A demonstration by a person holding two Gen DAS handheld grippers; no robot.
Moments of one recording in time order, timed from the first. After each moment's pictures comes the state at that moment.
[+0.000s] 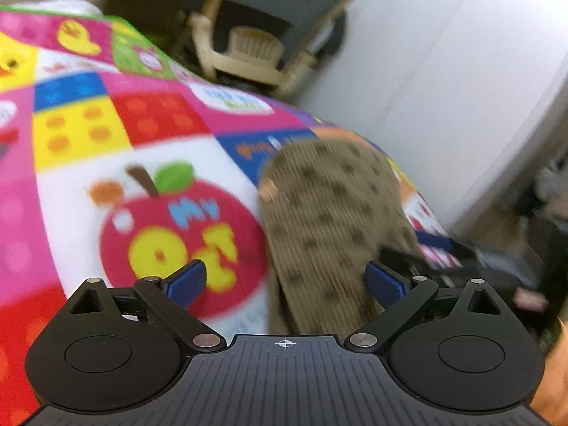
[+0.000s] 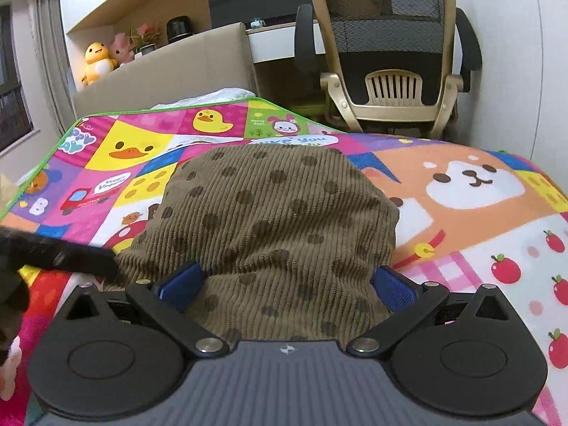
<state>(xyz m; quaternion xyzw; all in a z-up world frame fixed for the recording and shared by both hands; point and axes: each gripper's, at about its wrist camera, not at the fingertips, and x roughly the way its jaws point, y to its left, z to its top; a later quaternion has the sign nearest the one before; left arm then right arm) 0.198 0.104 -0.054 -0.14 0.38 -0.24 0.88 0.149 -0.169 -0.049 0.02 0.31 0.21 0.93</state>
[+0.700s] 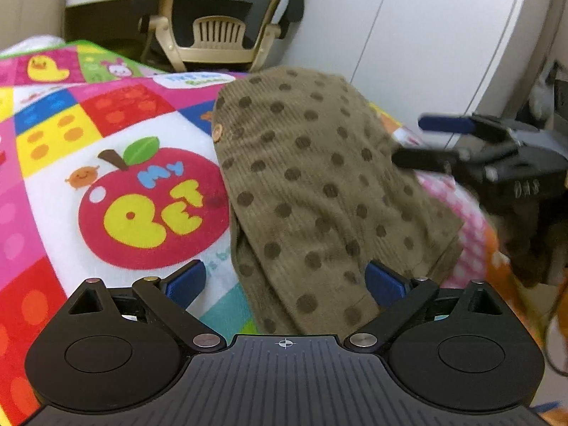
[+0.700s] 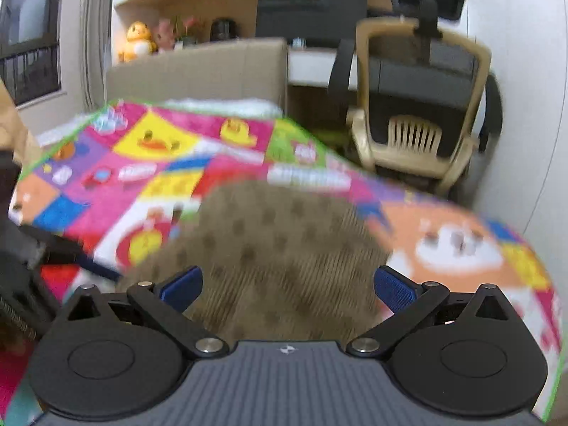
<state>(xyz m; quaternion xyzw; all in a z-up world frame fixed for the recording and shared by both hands) 0.162 0.069 -0.056 -0.04 0.39 -0.25 0.89 0.120 -0.167 0.004 -0.08 0.24 0.23 0.94</state>
